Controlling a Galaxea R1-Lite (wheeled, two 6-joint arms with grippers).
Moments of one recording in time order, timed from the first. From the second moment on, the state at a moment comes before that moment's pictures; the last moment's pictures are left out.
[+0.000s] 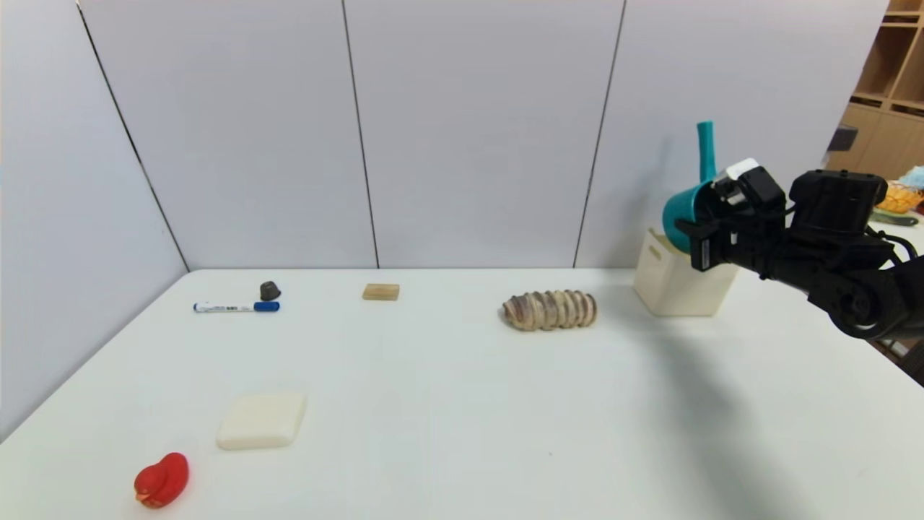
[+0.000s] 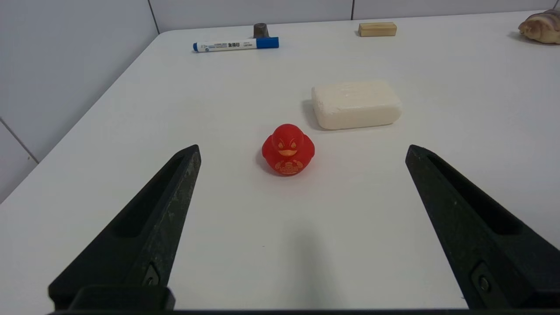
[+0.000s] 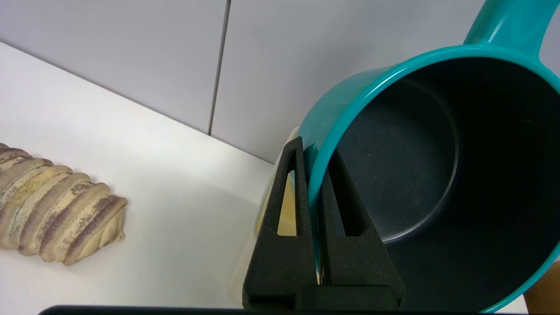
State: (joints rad) left arm -0.01 0.00 0.00 0.00 0.00 0.02; right arm -0.05 1.97 -1.01 -0.80 0.26 -0.36
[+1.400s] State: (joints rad) left arm -0.01 0.00 0.00 0.00 0.00 0.02; right arm -0.05 1.68 -1.03 -0.56 0.26 -0.31
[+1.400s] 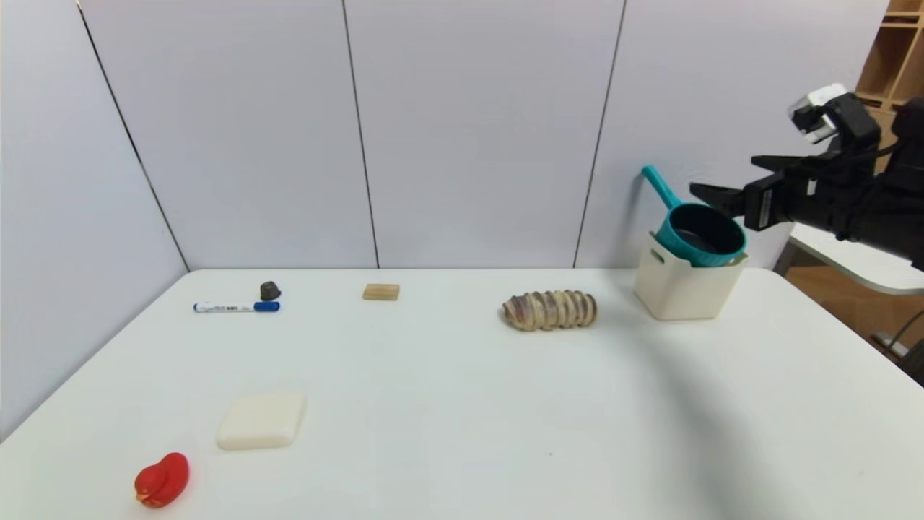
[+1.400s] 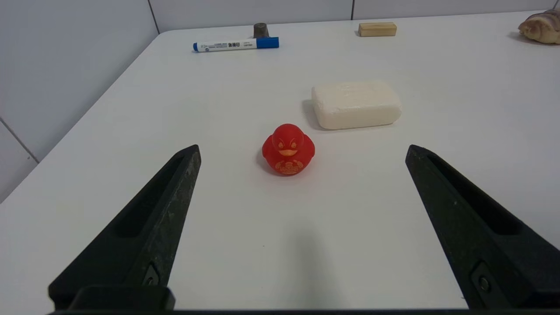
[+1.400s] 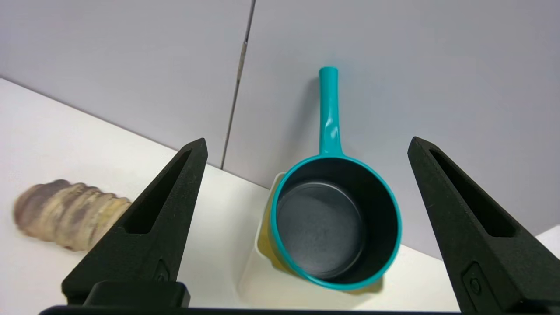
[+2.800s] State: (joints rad) left arm -0.01 0.00 0.00 0.00 0.00 0.02; right arm -0.20 0.43 -0.38 0.01 -0.02 -0.15
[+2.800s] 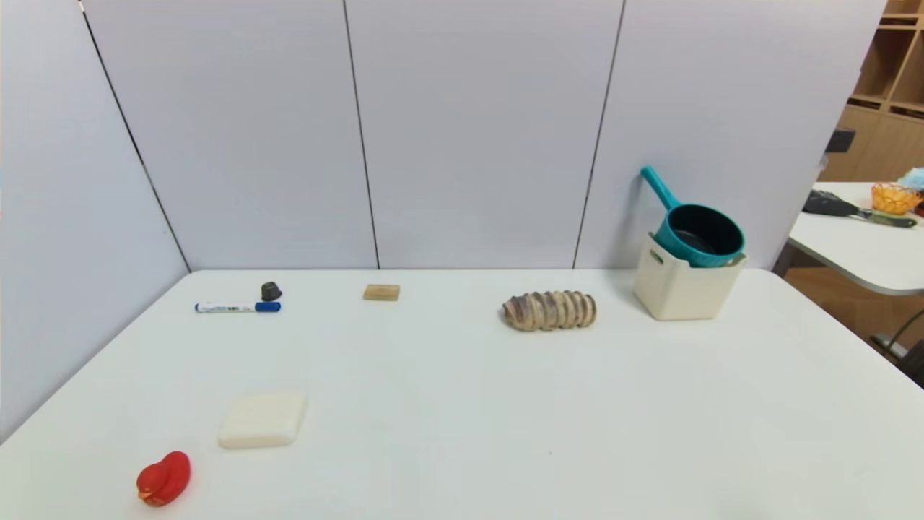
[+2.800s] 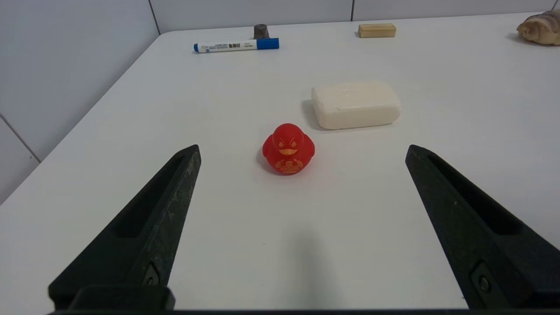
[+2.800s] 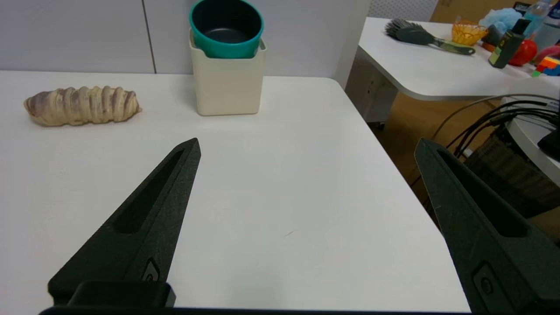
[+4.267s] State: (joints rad) left arm -0.01 0.00 0.00 0.00 0.00 0.02; right arm 0.00 0.00 -0.02 0.00 0.07 -0.24
